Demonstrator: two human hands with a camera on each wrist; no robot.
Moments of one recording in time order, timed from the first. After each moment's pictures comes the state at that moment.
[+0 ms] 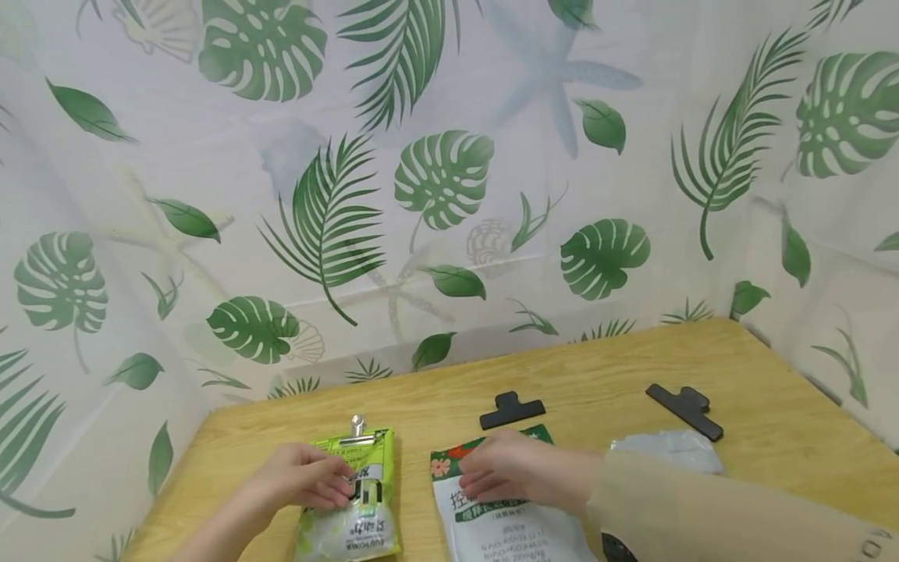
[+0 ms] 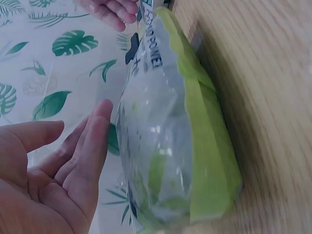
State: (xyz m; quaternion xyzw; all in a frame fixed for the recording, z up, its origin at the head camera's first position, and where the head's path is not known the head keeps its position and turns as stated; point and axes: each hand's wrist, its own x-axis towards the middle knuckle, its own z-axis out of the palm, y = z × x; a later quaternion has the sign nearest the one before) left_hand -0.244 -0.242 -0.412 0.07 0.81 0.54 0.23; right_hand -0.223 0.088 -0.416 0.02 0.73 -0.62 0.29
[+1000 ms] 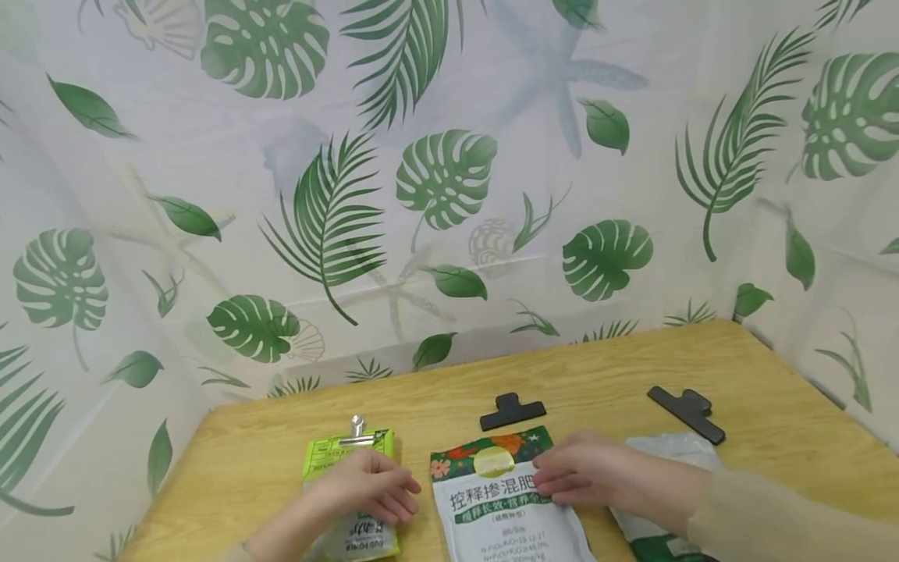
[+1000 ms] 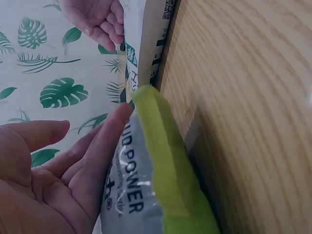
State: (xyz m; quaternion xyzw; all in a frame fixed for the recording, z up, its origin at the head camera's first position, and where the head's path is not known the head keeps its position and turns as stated) left_hand -0.244 -0.169 -0.429 0.11 0.81 0.50 0.28; right_hand -0.219 0.176 -0.428 0.05 0.72 -0.62 0.30
